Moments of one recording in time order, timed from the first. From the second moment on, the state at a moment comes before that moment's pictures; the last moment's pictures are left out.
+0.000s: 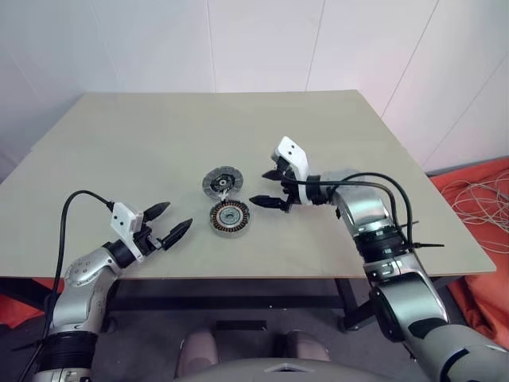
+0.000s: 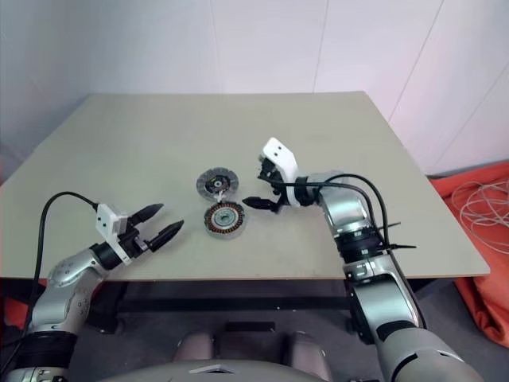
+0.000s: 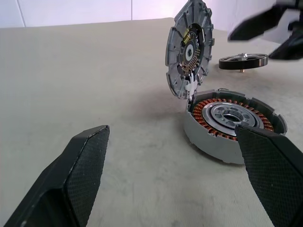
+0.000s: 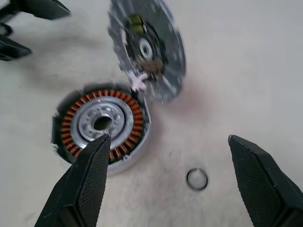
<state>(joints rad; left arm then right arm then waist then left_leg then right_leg) 0.00 0.45 0.19 0.09 -0.43 0.05 -0.87 -0.65 -0.28 0.15 0.27 0.00 0.55 1.00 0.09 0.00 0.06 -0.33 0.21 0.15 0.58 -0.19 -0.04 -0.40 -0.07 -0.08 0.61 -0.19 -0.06</state>
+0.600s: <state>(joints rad) 0.00 0.45 0.19 0.09 -0.44 0.05 -0.88 -0.64 -0.25 0.17 0.53 -0.01 0.35 0.80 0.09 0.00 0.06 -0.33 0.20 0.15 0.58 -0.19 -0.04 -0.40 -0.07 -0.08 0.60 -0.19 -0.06</state>
